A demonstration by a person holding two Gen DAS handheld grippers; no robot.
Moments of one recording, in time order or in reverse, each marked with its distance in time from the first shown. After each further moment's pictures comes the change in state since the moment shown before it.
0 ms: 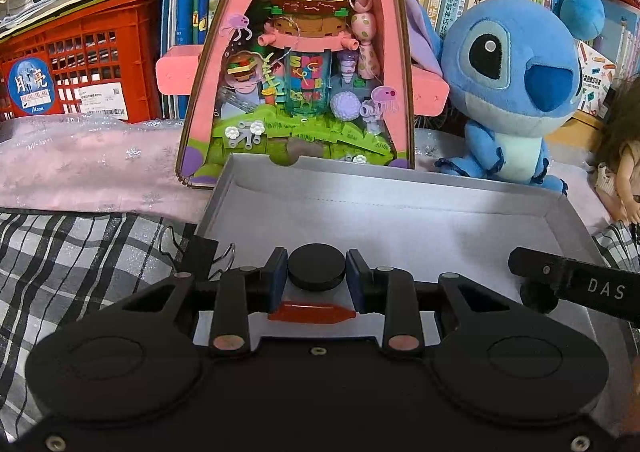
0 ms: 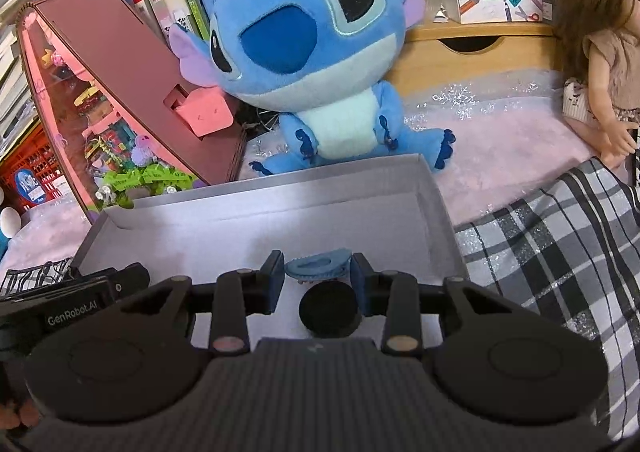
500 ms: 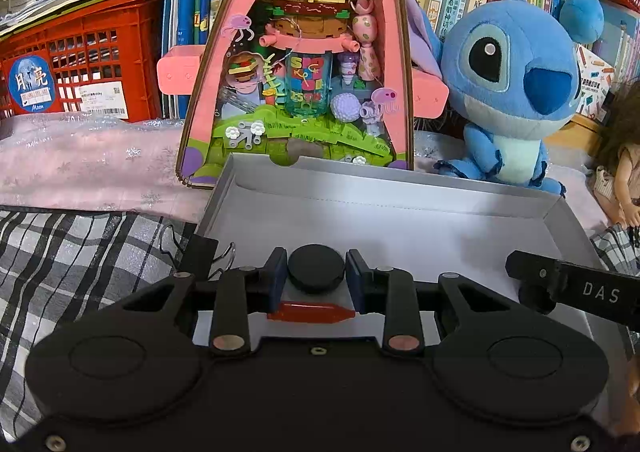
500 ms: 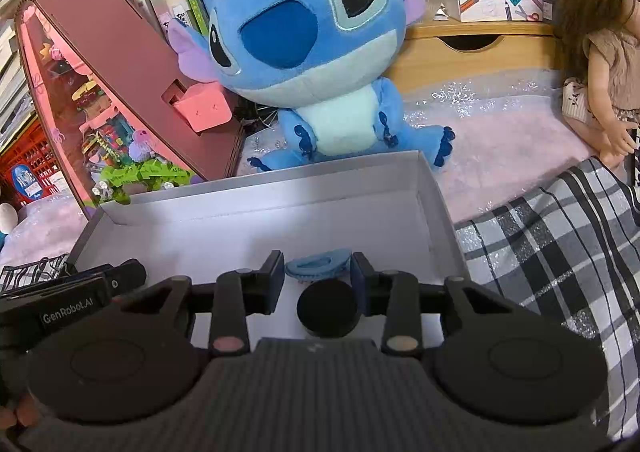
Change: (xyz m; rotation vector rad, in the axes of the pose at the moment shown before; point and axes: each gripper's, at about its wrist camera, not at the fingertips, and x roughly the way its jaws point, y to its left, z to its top) left arm -0.002 0.001 0.000 -0.012 -0.001 -0.009; right arm 0.001 0.001 -0.001 -0.007 0.002 -0.008
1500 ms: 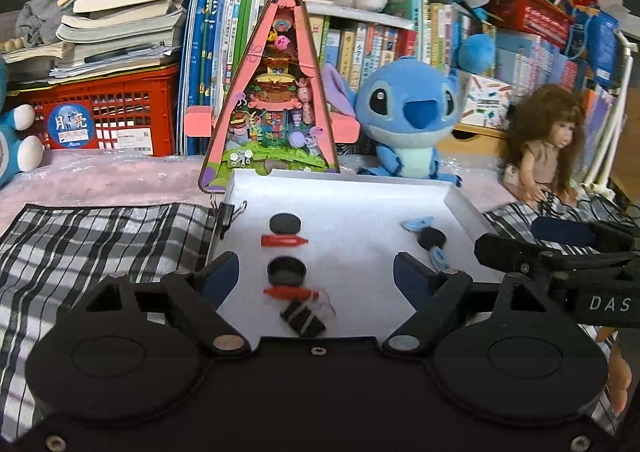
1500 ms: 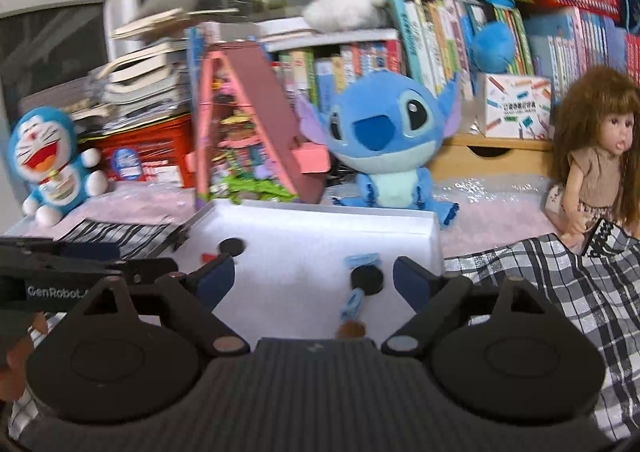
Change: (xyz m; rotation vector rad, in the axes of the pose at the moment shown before) left arm -0.163 -0.003 -0.073 0.090 -0.178 -0.100; right arm -0.142 0.016 -0.060 -0.264 -0.244 0.137
